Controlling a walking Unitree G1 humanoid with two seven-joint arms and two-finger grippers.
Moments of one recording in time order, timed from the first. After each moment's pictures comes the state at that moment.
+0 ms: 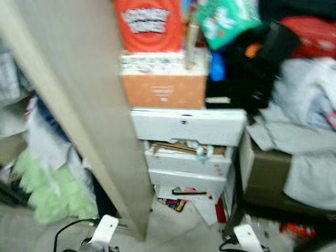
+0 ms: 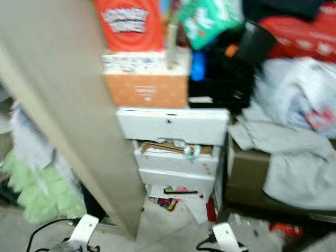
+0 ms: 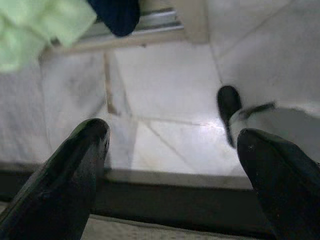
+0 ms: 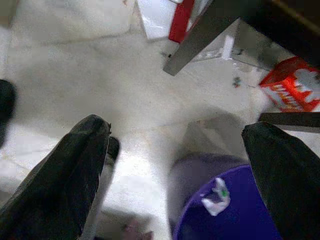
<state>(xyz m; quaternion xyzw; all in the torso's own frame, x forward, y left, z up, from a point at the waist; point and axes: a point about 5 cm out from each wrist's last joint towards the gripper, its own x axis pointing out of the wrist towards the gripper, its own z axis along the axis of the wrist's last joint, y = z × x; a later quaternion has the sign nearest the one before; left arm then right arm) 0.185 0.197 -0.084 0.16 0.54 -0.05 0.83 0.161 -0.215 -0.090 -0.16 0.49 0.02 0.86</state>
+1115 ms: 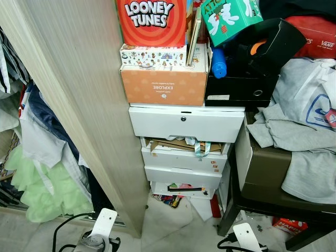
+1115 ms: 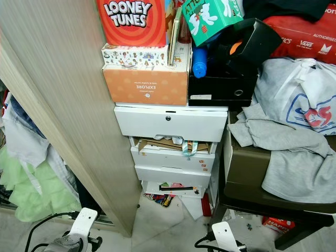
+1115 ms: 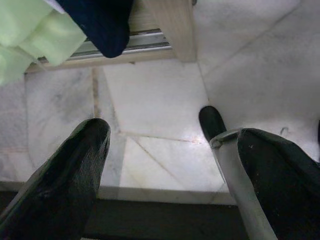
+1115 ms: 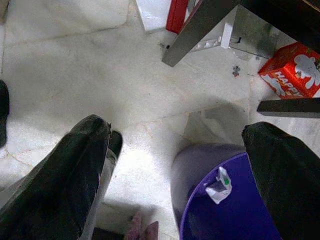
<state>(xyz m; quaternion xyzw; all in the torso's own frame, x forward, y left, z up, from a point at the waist) 0.197 0.194 -0.078 0.13 0.52 -0.05 0.84 0.161 -0.213 -0.090 -0.15 0.49 0.02 0.86</state>
